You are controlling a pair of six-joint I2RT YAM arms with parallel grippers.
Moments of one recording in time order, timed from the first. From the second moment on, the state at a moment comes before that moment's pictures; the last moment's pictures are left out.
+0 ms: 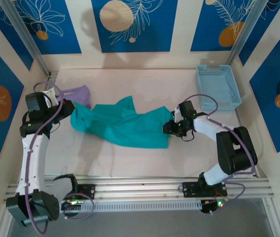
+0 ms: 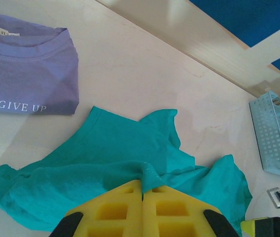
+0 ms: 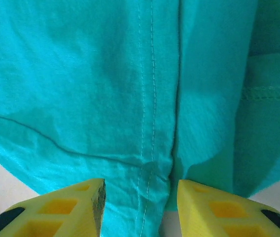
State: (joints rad) left arm 0.20 1.01 1.01 -0.62 0.50 -0.38; right arm 0.27 1.56 0.80 -0.46 -0.45 0.39
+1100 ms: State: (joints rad) left arm 0.20 1.00 1.00 -0.60 0.50 -0.38; right arm 0.28 1.62 0.81 -0.37 -0.45 0.42
